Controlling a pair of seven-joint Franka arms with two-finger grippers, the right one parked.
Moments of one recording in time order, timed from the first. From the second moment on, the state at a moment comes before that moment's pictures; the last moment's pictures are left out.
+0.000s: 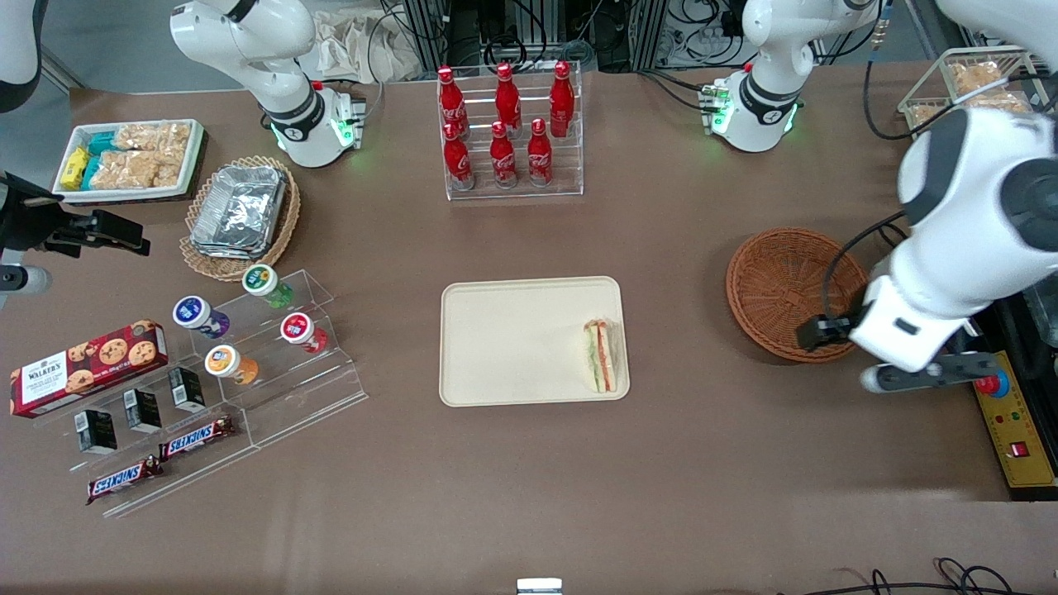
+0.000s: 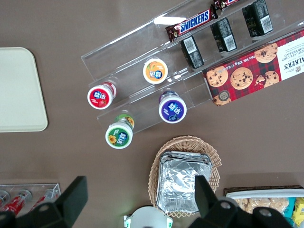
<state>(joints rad) 0.25 0.33 -0.51 -1.39 0.22 1.70 -0.40</state>
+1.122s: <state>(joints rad) -0.09 0.17 0.11 -1.34 -0.01 1.61 -0.12</state>
